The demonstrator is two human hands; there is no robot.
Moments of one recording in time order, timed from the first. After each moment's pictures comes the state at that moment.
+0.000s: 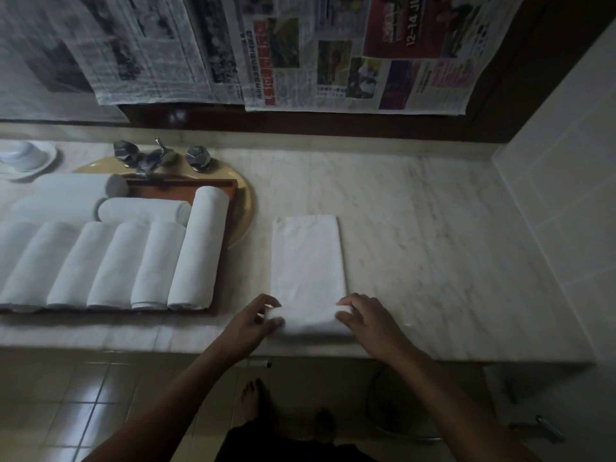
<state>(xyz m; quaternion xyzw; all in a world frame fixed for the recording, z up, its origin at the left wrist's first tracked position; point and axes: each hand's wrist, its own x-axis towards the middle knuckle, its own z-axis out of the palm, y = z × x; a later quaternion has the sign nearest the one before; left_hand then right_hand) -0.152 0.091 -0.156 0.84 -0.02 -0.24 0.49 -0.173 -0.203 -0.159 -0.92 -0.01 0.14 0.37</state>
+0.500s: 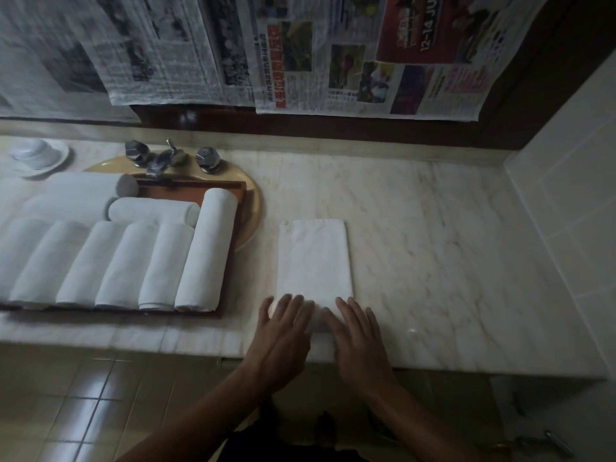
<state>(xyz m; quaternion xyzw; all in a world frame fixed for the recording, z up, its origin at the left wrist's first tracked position) -0.179 0.044 -0.165 0.96 -0.25 0.03 0.12 -0.210 -0.161 -0.195 -0.98 -0.15 -0.06 0.15</state>
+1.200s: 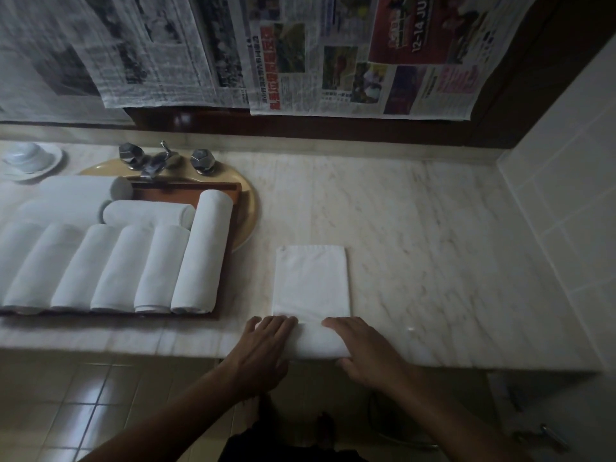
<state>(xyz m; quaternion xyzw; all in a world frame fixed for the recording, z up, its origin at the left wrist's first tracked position) -0.176 0.082 -0.176 0.94 -0.30 -0.10 0.12 -0.195 -0.188 -0.160 -0.94 -0.17 0.19 0.22</state>
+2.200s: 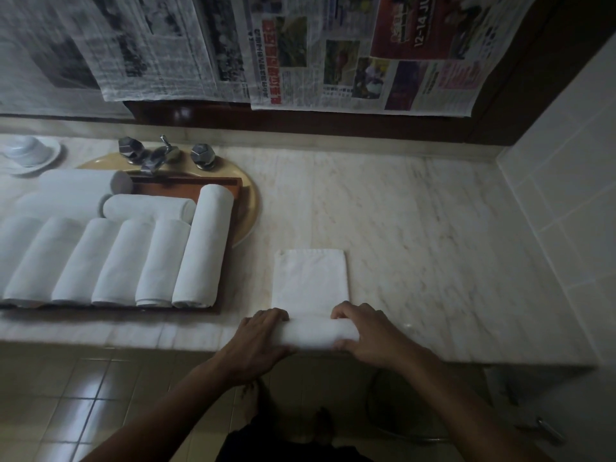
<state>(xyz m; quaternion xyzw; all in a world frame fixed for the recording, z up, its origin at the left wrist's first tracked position) -0.174 0.094 -0.160 0.91 -0.21 -0.20 0.29 -0.176 -0.193 -0.148 -0.93 -0.06 0.27 0.24</state>
